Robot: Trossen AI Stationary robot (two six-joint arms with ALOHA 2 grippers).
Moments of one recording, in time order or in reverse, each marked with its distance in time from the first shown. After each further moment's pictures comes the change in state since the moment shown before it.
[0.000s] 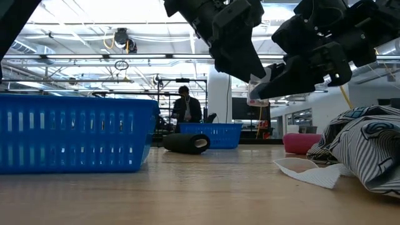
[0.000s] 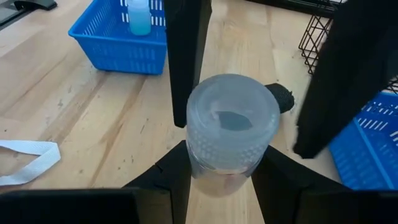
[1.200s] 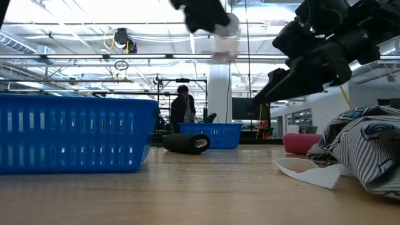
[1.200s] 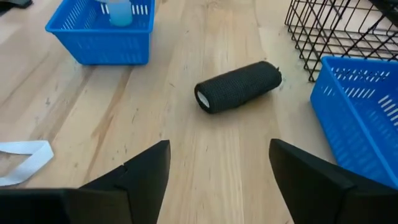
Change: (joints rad) left arm -0.172 -0.259 -0.140 -0.108 -0.066 -0.095; right arm -0.001 -0.043 -0.002 -0.095 0.053 0.099
